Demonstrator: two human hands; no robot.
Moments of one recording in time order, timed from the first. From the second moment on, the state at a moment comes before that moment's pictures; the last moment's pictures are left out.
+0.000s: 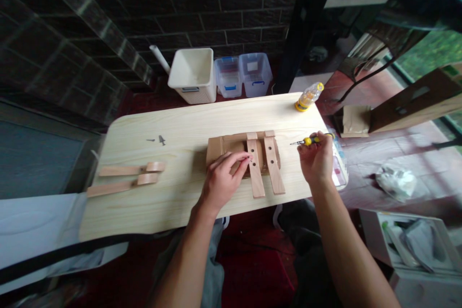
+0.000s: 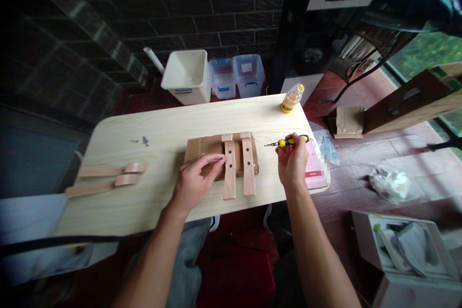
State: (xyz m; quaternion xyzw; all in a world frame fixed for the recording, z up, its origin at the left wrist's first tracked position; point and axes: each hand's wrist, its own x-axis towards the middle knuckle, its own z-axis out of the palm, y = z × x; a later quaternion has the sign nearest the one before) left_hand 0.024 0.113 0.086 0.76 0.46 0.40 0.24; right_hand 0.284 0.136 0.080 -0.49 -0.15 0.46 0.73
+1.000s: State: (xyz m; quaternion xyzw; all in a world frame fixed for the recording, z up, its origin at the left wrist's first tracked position) left_hand 0.025 0.116 0.086 0.79 0.42 0.40 0.19; right_hand 0.272 0.130 0.082 -0.49 -0.12 0.49 0.71
